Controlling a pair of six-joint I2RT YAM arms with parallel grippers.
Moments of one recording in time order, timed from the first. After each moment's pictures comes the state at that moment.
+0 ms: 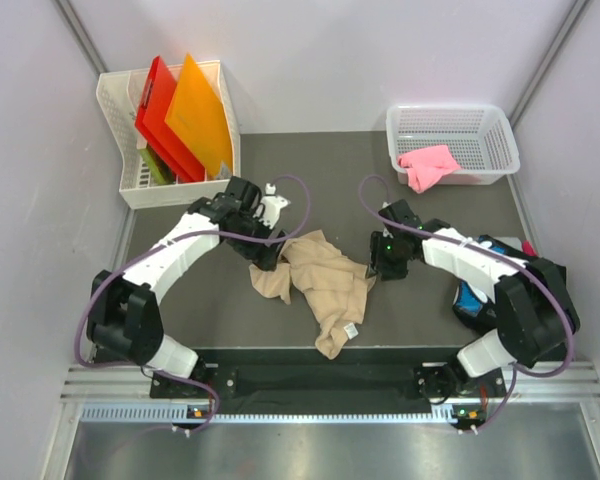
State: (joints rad) left arm -0.40 1.48 1.17 -0.82 0.25 0.22; right arm 0.51 1.48 0.92 -0.60 -0.08 0.60
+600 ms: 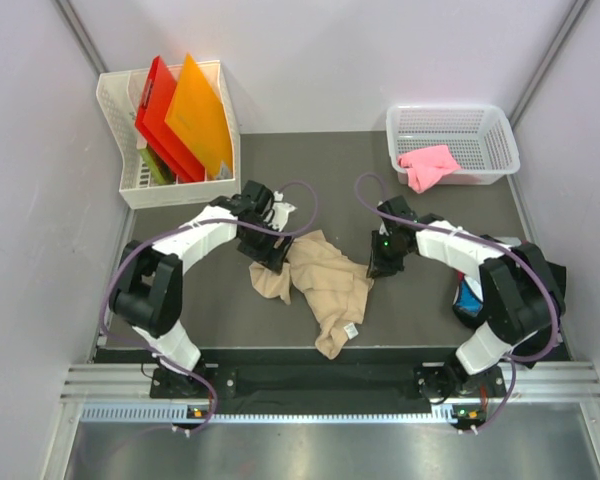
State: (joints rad) left arm -0.43 1.66 1.17 -0.75 0.25 0.14; right arm 0.45 1.59 0.96 -0.56 -0.17 0.55
